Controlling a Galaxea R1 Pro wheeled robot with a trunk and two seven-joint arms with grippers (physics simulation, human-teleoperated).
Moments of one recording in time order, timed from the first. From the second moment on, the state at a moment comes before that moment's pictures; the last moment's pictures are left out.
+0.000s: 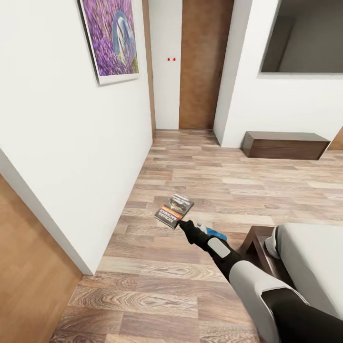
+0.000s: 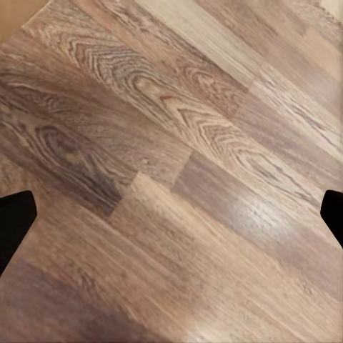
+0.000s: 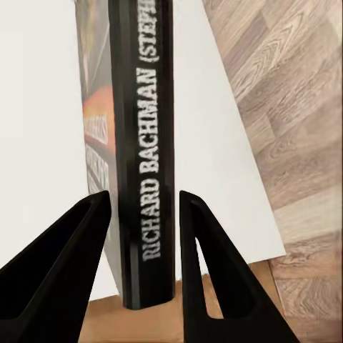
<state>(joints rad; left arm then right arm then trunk) -0.18 0.23 -0.10 -0.10 0.93 -0.48 -0.59 -0.92 0.13 0.09 -0.24 -1.08 0.31 0.36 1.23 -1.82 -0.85</state>
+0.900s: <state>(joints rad) -0.18 0.22 -0.10 -0.10 0.87 -0.48 -0.59 -0.84 0.06 0.12 -0.20 -1.08 0.31 0.37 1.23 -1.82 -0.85</state>
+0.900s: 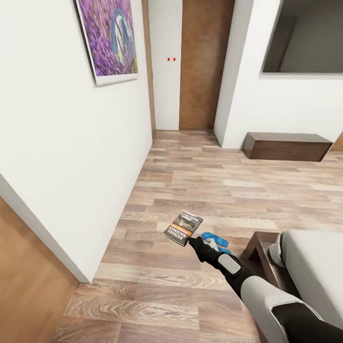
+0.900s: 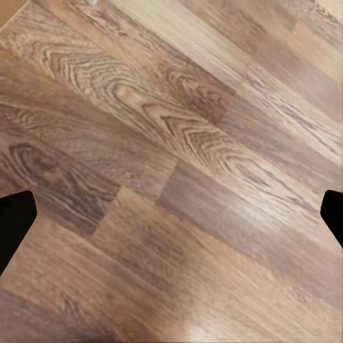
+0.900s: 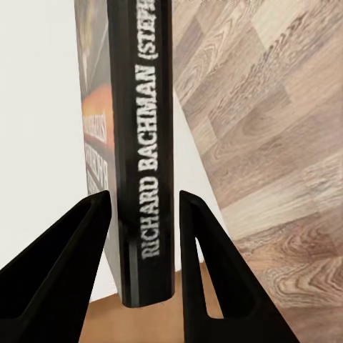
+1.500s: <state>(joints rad) -0.18 0.22 -0.10 -0.10 0.87 -0.48 -0.58 -0.84 0.06 0.12 -0.20 -1.09 0.31 0.38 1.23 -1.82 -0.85</state>
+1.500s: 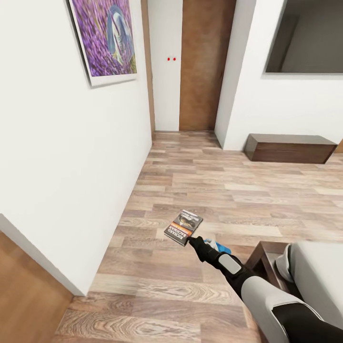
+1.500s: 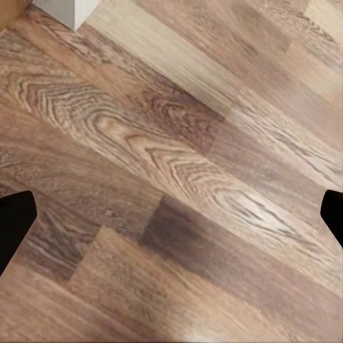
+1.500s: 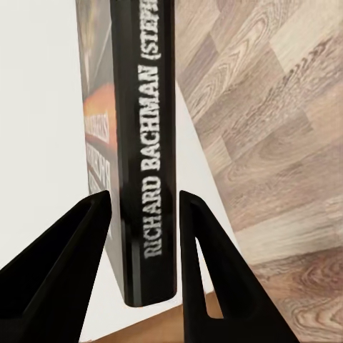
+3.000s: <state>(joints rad) -0.18 0.05 -0.10 -0.19 0.66 -0.51 -0.29 -0.84 0.05 0.12 -0.20 -1.09 0.31 0.40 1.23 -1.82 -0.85</state>
